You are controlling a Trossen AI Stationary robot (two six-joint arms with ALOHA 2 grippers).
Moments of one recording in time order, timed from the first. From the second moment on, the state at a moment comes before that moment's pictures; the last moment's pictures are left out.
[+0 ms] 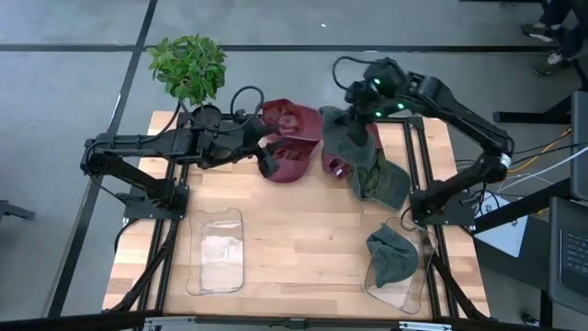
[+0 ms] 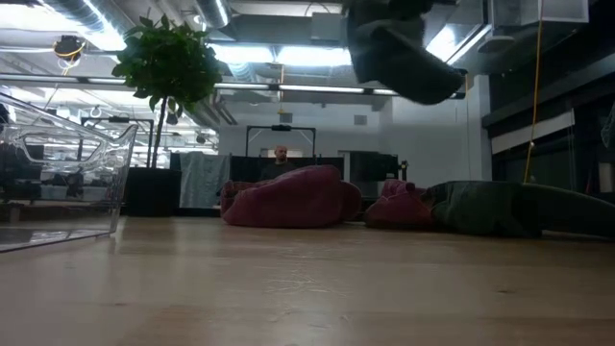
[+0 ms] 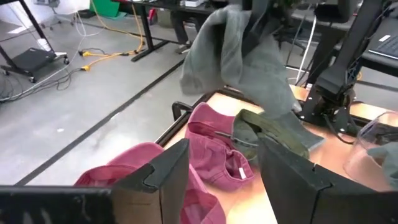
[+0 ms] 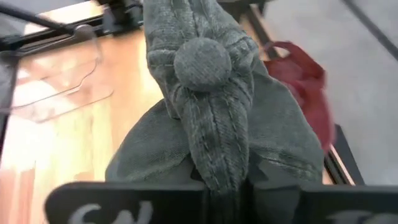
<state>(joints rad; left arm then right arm) 0.00 1.29 1.39 -0.48 -0.54 -0.21 -0.49 1.41 1.71 -1.02 -0.22 -0.08</state>
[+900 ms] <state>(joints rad) 0.00 1.30 1.39 -0.52 -0.29 -0.19 0.12 1.10 1.44 -1.11 0.14 0.83</state>
